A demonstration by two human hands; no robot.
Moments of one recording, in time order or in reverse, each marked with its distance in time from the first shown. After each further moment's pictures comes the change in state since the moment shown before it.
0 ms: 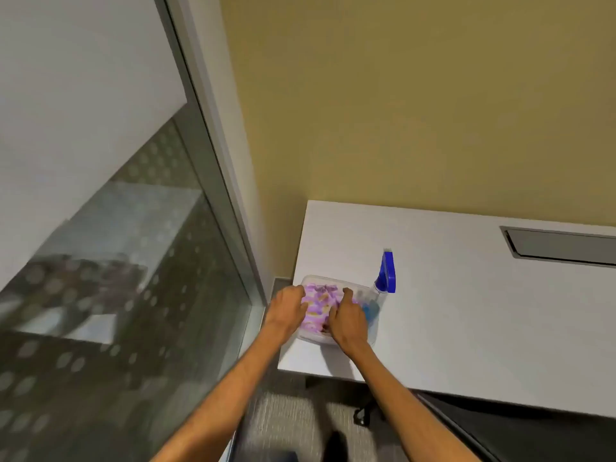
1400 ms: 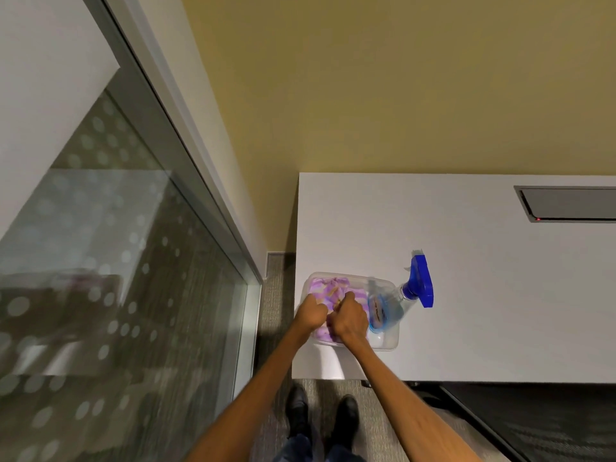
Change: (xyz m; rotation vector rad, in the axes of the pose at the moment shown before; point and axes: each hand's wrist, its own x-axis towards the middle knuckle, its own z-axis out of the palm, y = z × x) left_hand 0.067 -0.004 0.038 -0.680 -0.415 -0.378; right_hand 0.057 -0.013 0.055 0.047 -0.127 0.283
